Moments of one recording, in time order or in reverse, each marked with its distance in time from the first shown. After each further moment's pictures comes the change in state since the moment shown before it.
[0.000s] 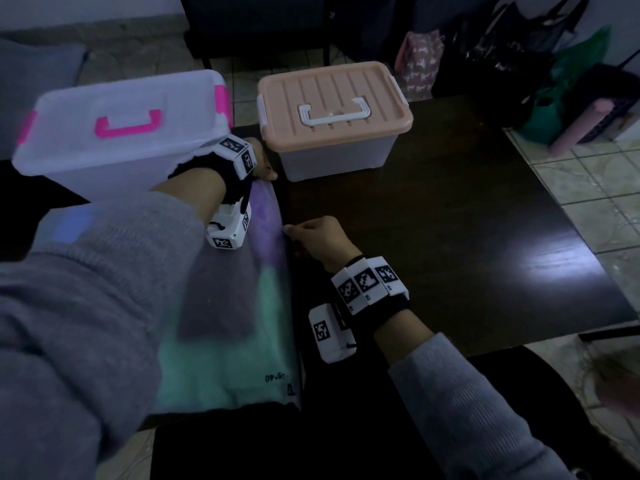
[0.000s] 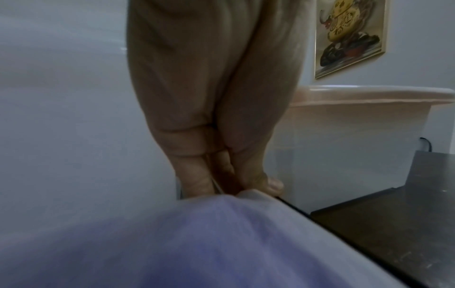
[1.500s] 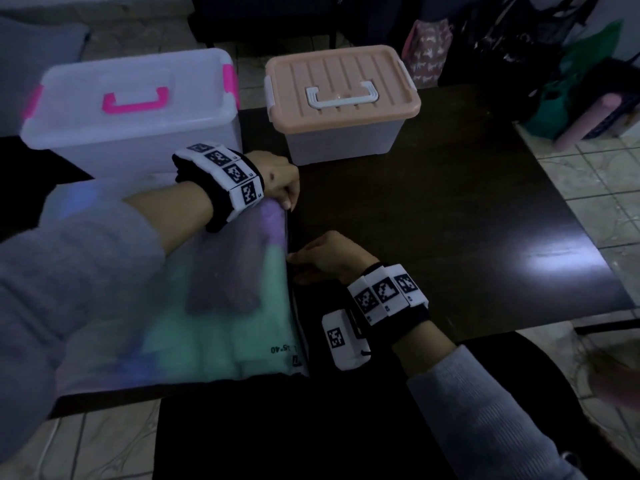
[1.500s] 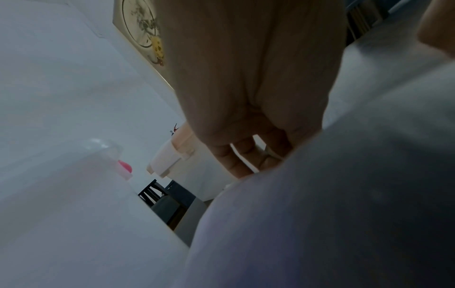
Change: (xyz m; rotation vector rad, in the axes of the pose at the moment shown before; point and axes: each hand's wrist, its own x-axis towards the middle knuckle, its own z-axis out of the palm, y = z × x) left_hand -0.045 0.011 0.024 0.410 -0.176 0.524; right_hand -0.048 0.011 -0.003 -0.080 -0.210 0.196
